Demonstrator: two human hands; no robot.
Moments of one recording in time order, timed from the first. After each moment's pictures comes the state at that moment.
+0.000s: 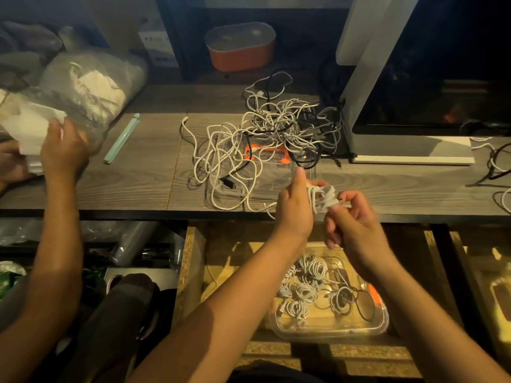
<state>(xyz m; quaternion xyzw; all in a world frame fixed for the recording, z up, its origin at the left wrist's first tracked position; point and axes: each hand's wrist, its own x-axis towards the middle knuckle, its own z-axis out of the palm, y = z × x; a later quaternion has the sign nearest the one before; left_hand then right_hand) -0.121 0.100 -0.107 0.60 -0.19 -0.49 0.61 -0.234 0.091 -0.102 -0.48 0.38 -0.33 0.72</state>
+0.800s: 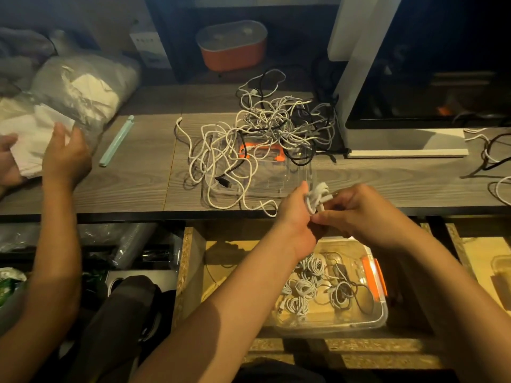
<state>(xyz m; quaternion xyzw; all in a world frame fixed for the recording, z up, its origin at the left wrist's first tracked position) -0.128 0.103 -0.085 0.50 0.05 -0.70 0.50 -0.237 0.069 -0.057 -0.75 0.43 -0.07 0.49</state>
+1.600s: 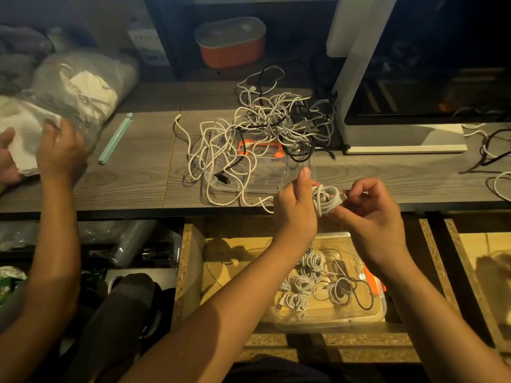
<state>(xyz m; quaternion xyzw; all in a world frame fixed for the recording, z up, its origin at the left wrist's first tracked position) -0.136 0.122 -0.084 0.69 -0.28 -0.38 0.55 -0.244 0.103 -0.081 -0.53 0.39 -0.42 0.62</state>
